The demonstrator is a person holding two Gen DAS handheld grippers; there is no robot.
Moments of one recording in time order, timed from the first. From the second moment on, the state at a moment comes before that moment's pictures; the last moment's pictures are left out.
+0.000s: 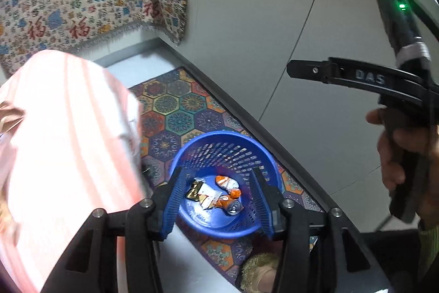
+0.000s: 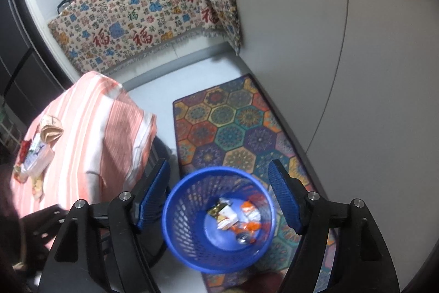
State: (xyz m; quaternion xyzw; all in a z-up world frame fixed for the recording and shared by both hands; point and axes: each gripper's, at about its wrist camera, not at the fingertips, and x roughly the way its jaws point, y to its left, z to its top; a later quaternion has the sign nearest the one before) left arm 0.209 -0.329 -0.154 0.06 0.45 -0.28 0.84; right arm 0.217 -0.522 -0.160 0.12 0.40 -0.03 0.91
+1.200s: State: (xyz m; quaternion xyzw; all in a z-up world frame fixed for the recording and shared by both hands) left arm 0.150 0.065 -0.161 0.00 0.45 -0.01 0.90; right arm 0.174 -0.139 -0.198 -0.10 0.41 0.25 0.87
